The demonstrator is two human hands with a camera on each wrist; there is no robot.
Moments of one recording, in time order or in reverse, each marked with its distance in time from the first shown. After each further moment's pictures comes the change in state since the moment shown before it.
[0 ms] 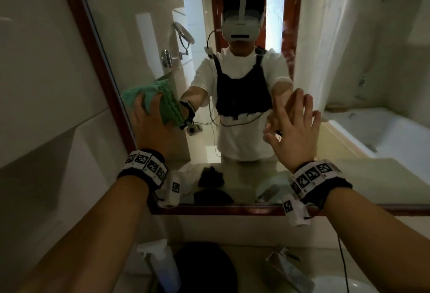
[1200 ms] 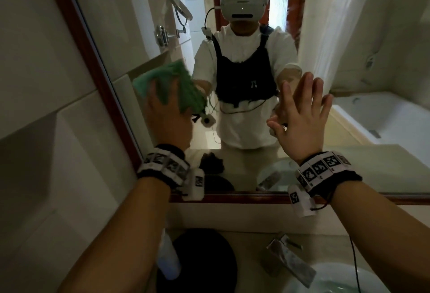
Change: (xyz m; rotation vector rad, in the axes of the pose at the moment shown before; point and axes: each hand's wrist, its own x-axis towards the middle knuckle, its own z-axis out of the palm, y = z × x) left_hand -0.026 0.038 0.029 -0.051 0.012 -0.036; right_hand -0.008 0.006 0.022 -0.010 0.050 -0.039
